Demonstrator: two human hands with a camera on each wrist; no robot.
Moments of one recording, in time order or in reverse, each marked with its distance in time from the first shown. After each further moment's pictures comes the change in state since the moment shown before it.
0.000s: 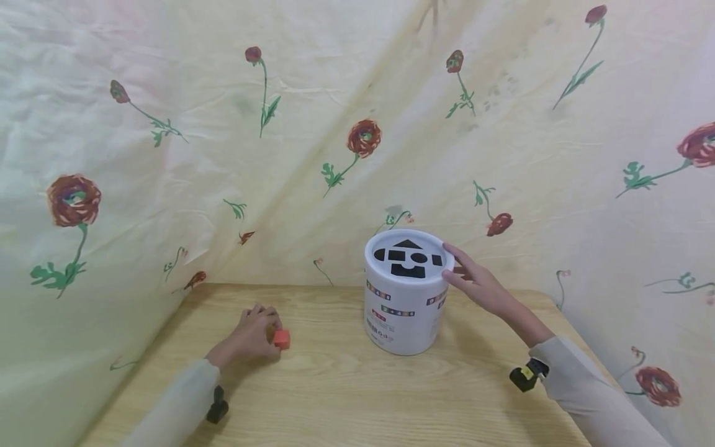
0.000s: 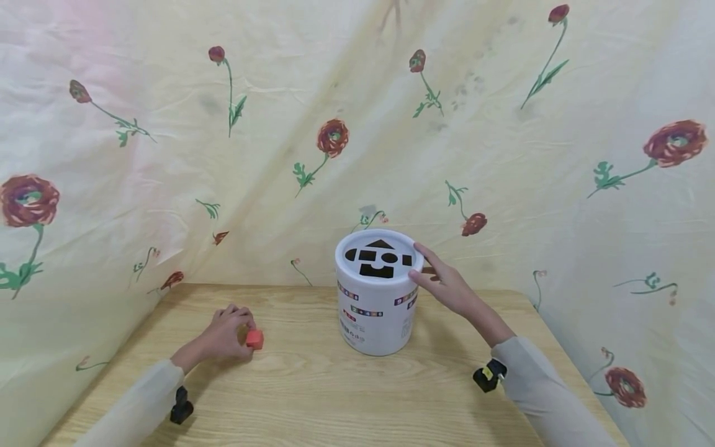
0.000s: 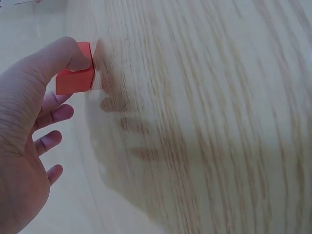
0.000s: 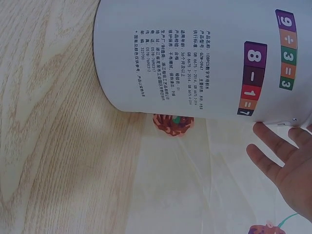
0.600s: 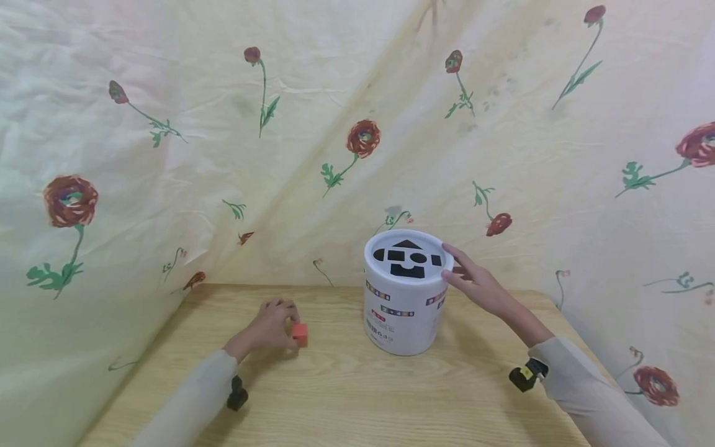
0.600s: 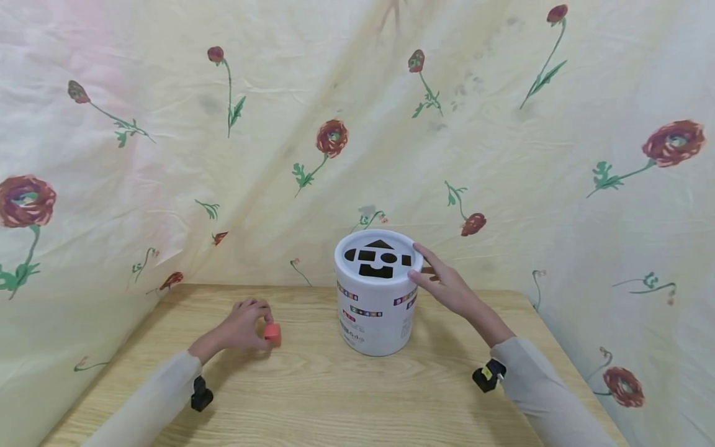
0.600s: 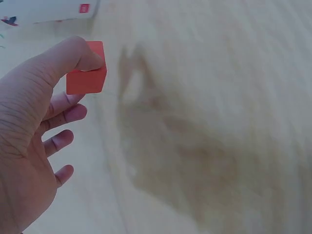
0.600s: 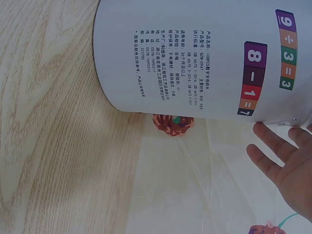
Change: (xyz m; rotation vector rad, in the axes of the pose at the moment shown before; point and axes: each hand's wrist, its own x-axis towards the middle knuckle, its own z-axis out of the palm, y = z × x) left_hand 0.026 0.034 -0.002 -0.018 -0.026 0.075; right_hand 0.001 0.001 0.000 -0.009 0.006 0.010
